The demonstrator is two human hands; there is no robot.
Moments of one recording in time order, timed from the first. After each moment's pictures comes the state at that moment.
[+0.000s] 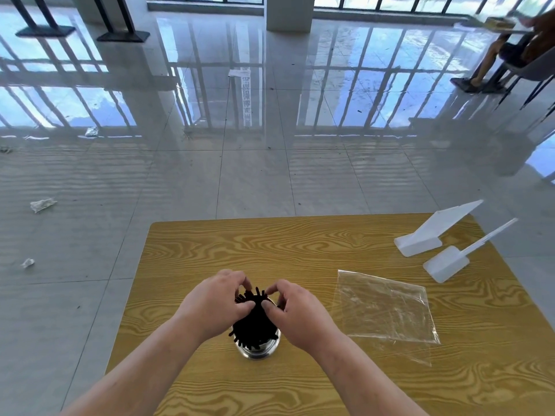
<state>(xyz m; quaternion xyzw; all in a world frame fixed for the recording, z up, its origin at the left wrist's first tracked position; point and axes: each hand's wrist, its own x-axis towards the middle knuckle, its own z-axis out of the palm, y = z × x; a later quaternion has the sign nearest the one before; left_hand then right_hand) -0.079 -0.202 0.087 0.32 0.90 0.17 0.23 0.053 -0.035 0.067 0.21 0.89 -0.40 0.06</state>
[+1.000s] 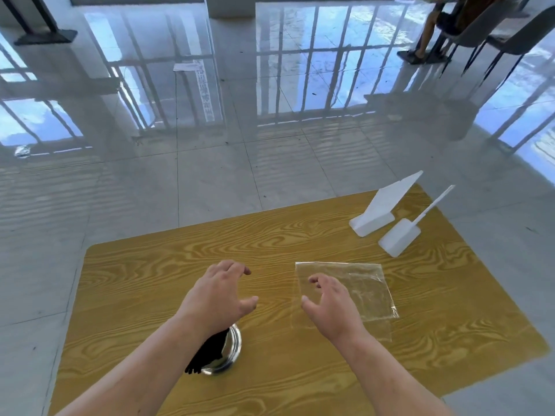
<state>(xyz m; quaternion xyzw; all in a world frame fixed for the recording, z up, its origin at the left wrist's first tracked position) -0.053 -0.087 0.073 0.41 0.87 0.14 0.23 0.141 0.092 0.019 0.40 0.84 -0.36 0.01</state>
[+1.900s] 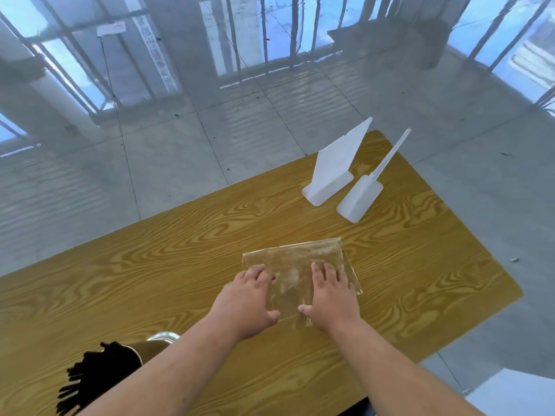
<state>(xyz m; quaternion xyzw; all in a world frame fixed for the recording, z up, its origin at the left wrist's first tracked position) 0.043 0.065 -0.006 0.50 0.80 -0.03 0.33 0.210 0.183 -0.079 0.45 0.83 -0.22 0.24</state>
